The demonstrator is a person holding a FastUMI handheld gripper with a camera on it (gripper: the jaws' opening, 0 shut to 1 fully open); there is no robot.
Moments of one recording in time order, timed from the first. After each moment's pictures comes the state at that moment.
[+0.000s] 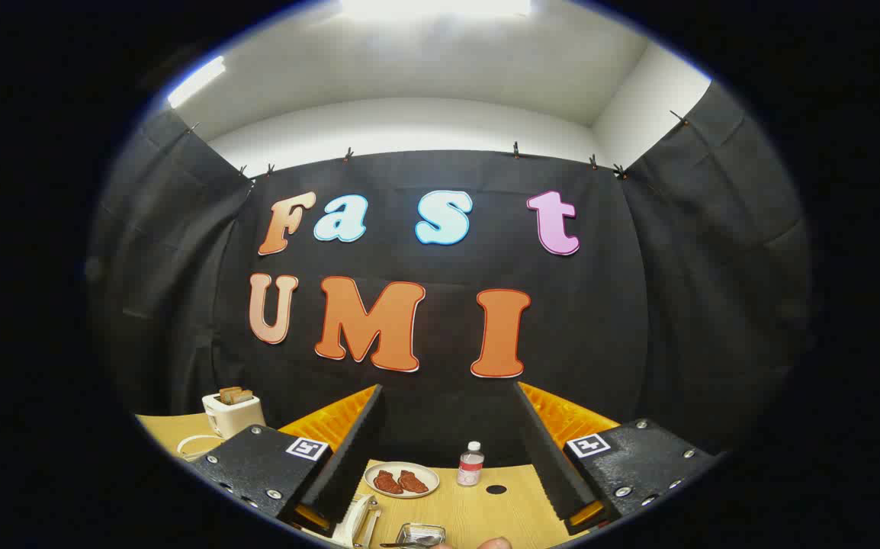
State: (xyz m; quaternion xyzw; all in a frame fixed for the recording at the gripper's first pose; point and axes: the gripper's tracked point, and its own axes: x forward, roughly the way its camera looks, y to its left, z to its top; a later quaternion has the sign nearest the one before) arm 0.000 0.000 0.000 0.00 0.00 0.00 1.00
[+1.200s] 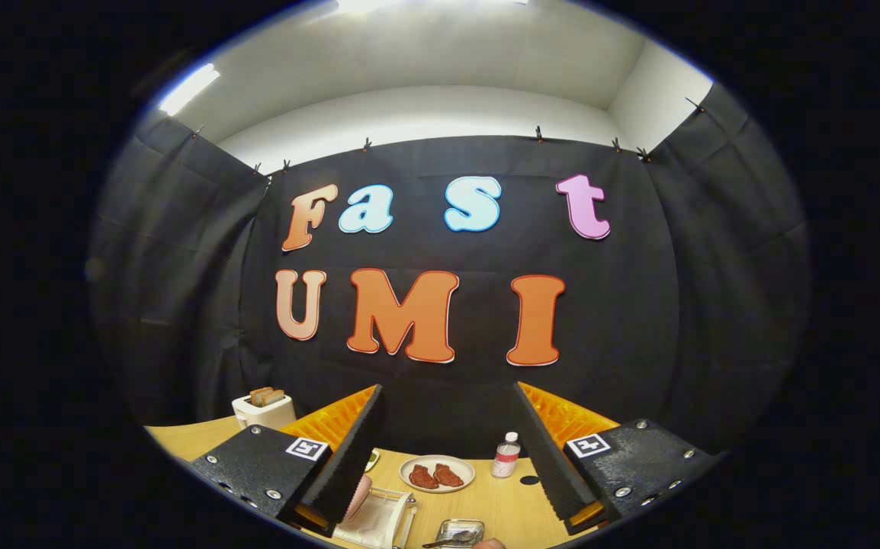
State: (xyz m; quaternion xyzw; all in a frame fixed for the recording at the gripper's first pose) arm 0.005 0.053 -0.006 0.02 0.05 0.05 1.00
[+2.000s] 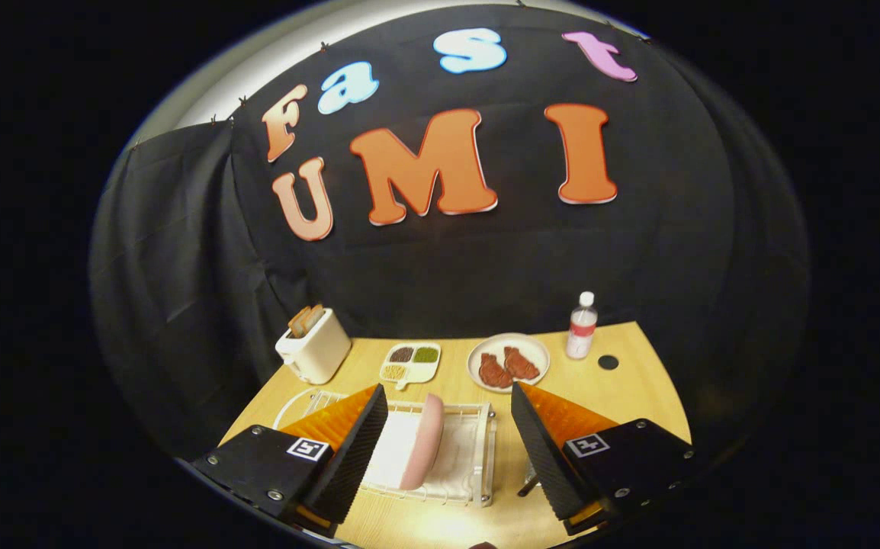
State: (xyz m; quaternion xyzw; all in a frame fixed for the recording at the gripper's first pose) arm 0.015 0.149 -0.149 0.11 0.38 0.11 0.91
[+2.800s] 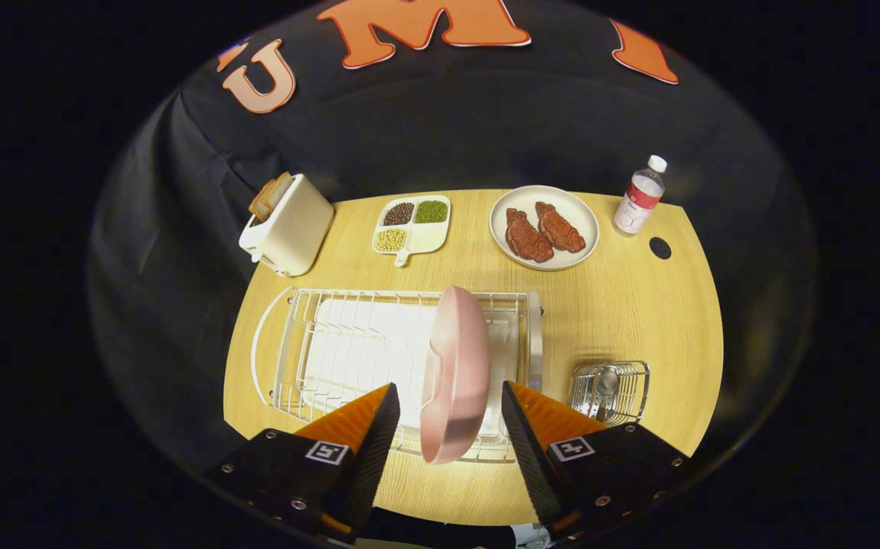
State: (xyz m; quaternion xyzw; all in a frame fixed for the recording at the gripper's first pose) arm -0.004 0.213 -0.268 0.06 0.64 0.12 0.76
